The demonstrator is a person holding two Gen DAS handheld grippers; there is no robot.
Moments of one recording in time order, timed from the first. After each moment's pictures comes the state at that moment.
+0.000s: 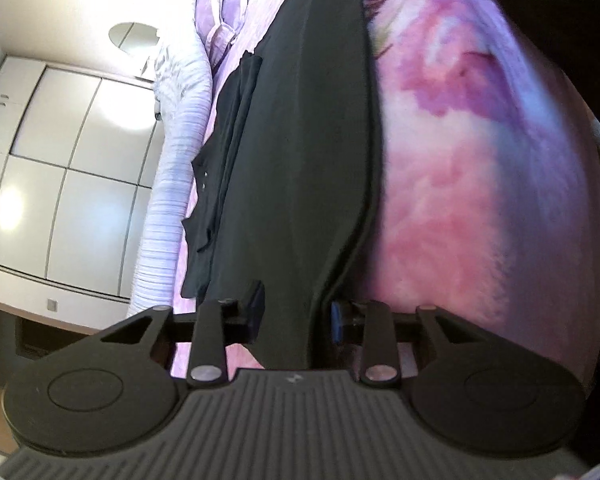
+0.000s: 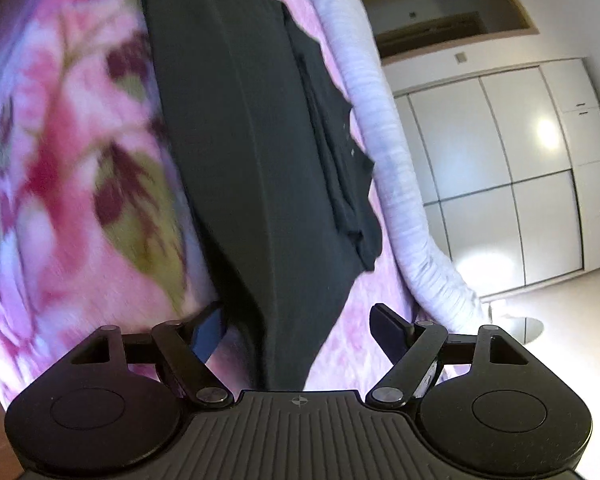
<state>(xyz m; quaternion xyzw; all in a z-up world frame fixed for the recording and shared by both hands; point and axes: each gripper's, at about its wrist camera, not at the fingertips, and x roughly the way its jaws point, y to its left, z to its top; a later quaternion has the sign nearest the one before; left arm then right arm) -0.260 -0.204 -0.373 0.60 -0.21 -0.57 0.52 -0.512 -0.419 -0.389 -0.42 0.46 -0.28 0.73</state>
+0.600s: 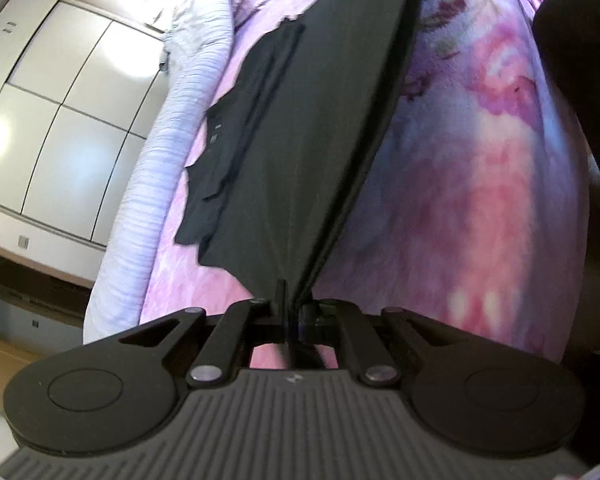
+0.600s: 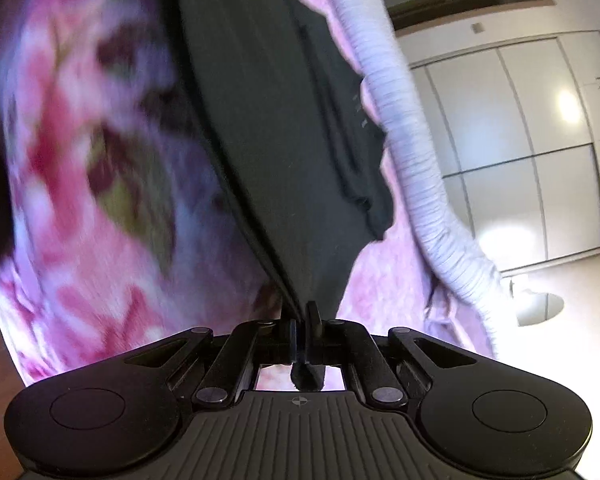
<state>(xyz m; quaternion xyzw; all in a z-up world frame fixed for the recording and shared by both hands) -0.216 -0.191 -0.306 0.58 -0.12 -0.58 0.56 -0.523 -0.407 -0.355 -0.39 0.49 -0.27 0.73</state>
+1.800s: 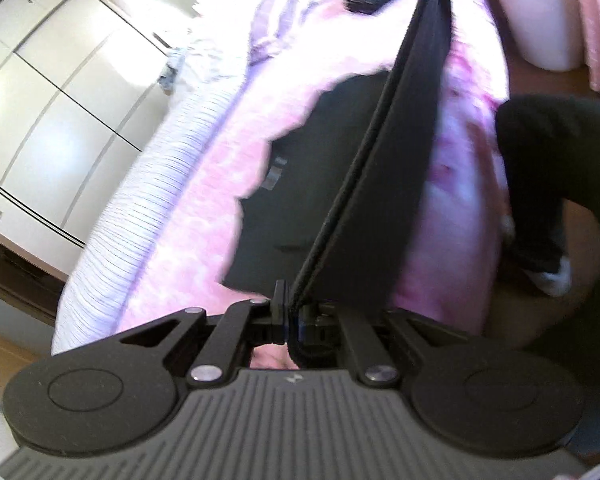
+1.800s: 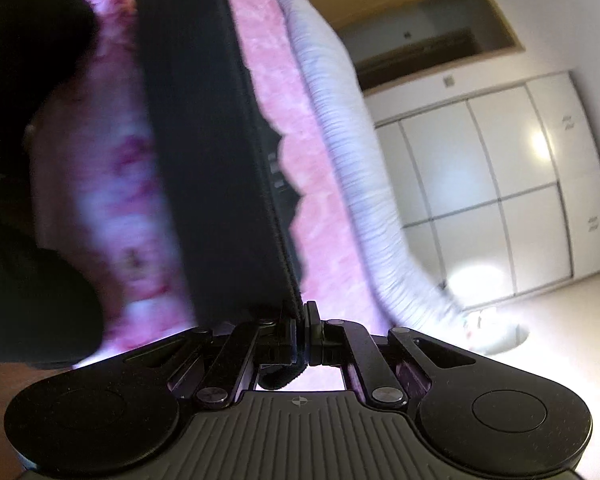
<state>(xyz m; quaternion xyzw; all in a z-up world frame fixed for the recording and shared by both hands) -0.158 -0.093 -0.128 0.50 -0.06 -0.67 0.54 -0.552 -0.242 -0.198 -0.42 0.44 -0.26 0.75</state>
